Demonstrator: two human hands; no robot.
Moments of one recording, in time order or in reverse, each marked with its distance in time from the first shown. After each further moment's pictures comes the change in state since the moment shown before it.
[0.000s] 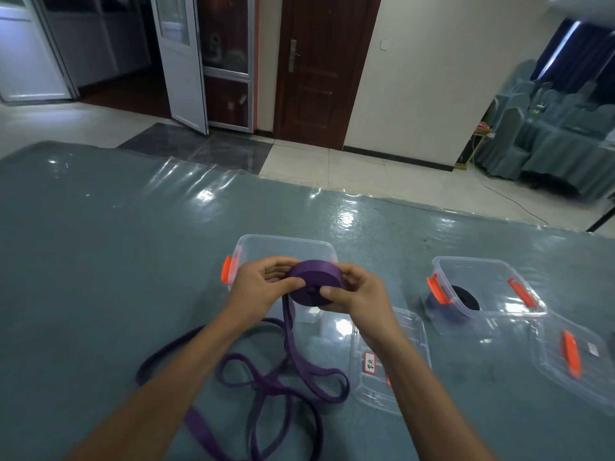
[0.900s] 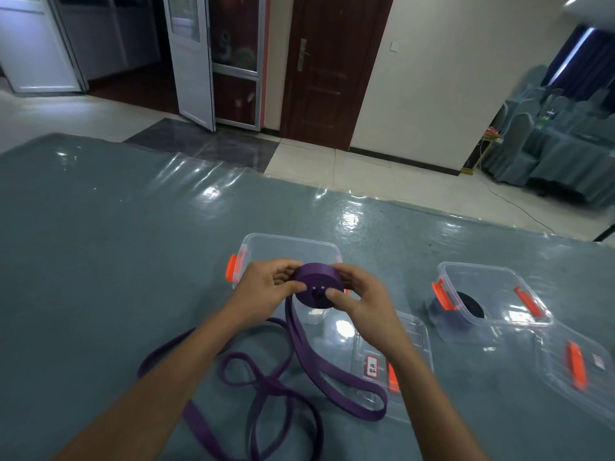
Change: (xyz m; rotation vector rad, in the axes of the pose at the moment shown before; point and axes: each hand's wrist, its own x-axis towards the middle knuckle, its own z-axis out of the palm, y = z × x) left_hand 0.003 0.001 -0.006 0.104 -0.057 -0.021; right_hand 0.001 0.002 -0.002 -0.365 -0.032 -0.164
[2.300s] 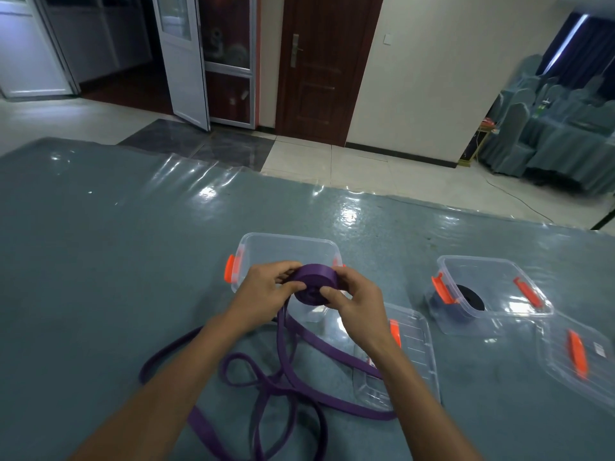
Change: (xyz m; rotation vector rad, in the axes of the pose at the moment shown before) left_hand -0.001 0.003 0.001 0.250 -0.034 0.072; right_hand 0.000 0.012 0.017 0.006 0.092 0.014
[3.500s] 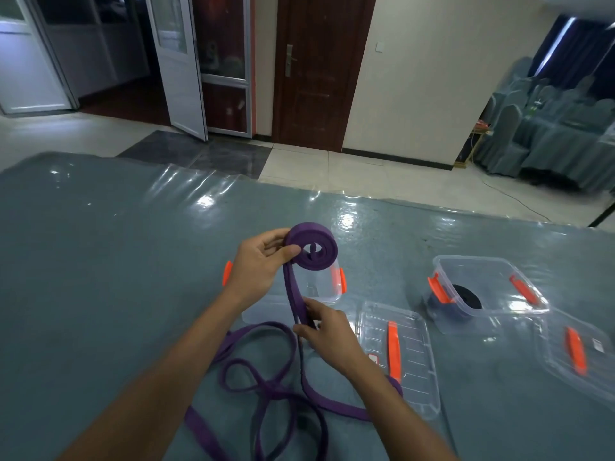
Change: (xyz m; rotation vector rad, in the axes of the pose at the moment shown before) left_hand 0.028 0.040 -0.018 -0.415 0.153 -0.024; right_hand -0.015 0.044 0.033 -0.303 -0.215 0.064
